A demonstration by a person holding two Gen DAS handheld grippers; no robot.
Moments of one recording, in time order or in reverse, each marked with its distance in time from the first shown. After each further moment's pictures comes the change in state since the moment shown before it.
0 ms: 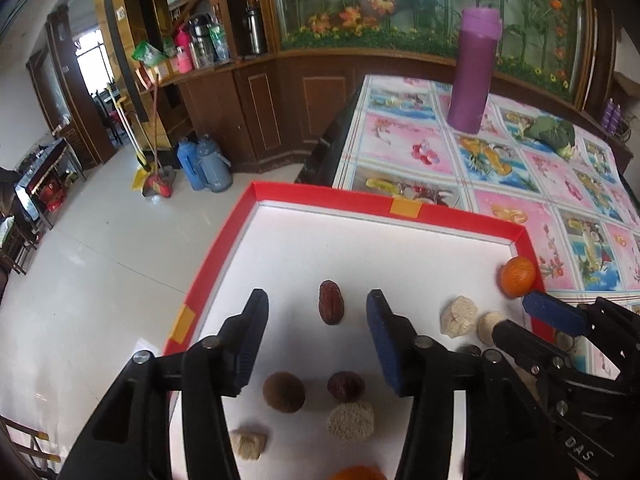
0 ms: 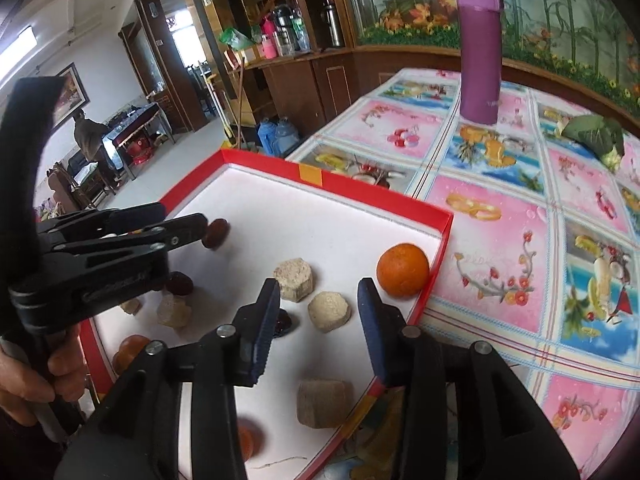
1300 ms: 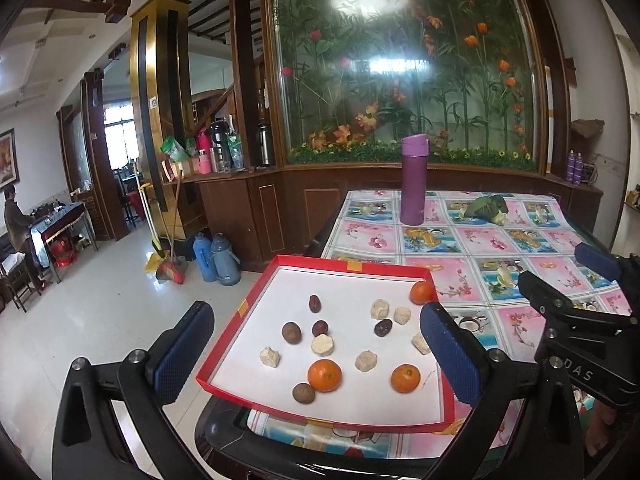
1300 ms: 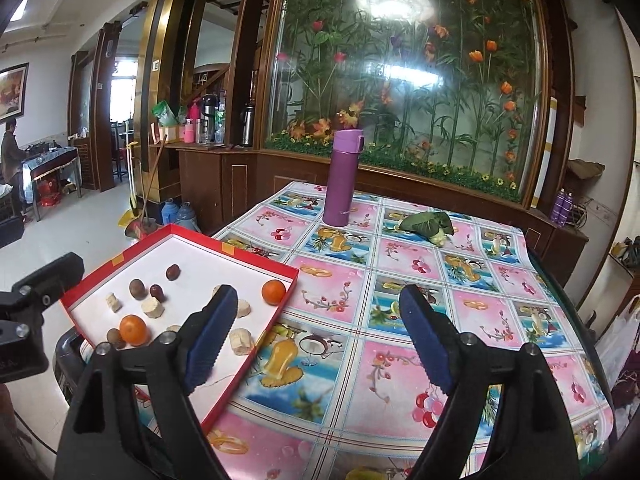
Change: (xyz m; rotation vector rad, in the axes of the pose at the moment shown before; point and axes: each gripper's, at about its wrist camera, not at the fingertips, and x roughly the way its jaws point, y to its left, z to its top) left arm -0.161 -0.013 -0.080 0.005 -0.418 0.004; right arm -0.174 0.043 -0.061 -0.063 -0.363 -0.462
